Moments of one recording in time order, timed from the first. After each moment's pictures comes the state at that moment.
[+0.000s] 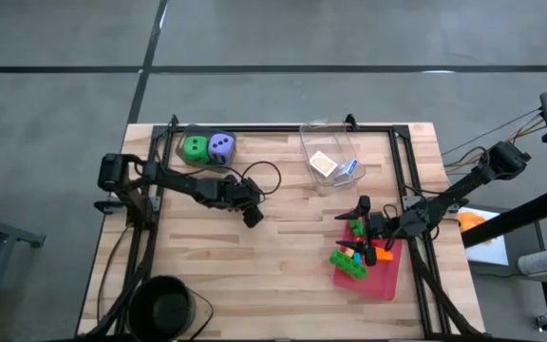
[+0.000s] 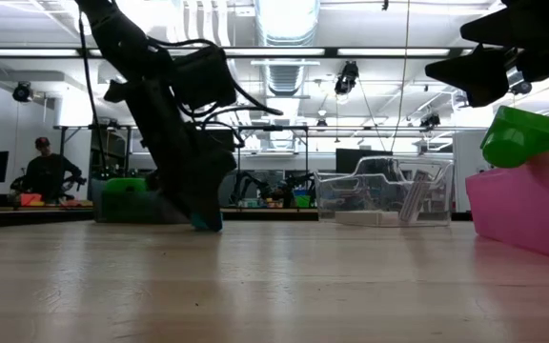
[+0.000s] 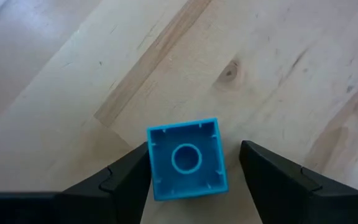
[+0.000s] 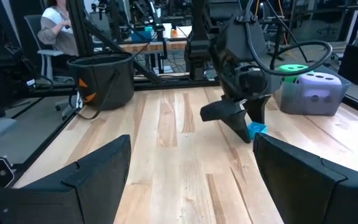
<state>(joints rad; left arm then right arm) 0.08 1.75 0.83 -0.22 -0.26 -0.50 0.56 0.96 0.17 0.69 0.56 0.16</state>
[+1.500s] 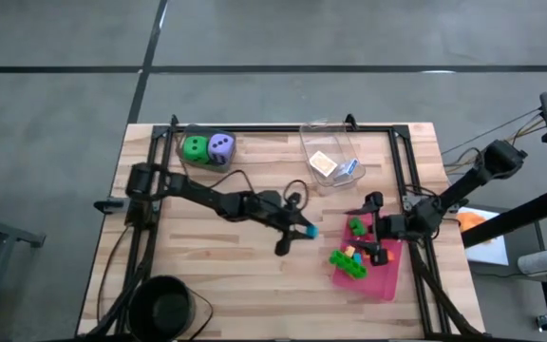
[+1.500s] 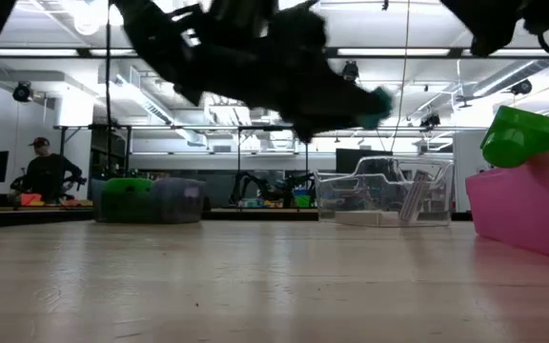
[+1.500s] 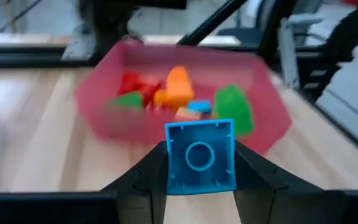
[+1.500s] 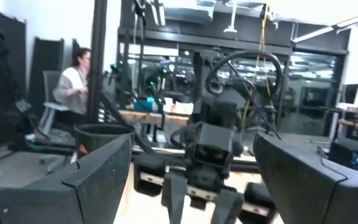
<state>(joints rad) -0.05 1.96 1.06 0.56 0.21 -0.02 0.62 1.02 0.13 1.19 0.59 -0.24</state>
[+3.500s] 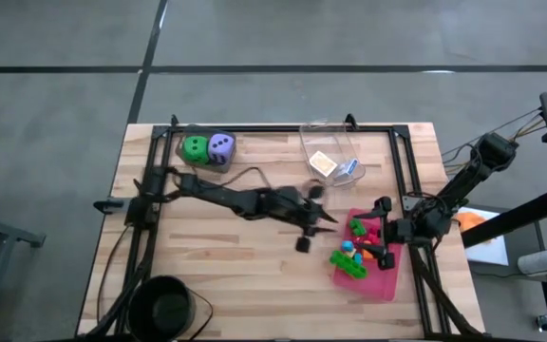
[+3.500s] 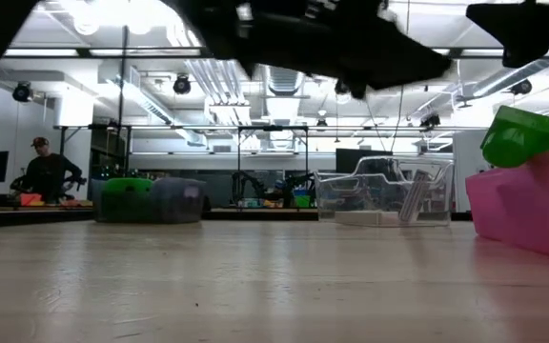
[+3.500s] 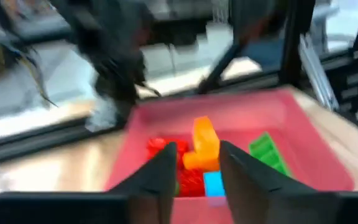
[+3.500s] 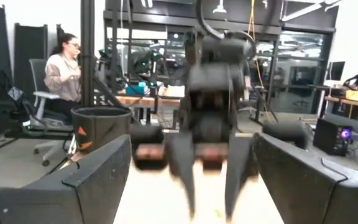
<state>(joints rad) -0.05 2.11 1.43 0.41 0.18 0.20 0.82 0.94 0.08 1.12 0.85 -0.22</state>
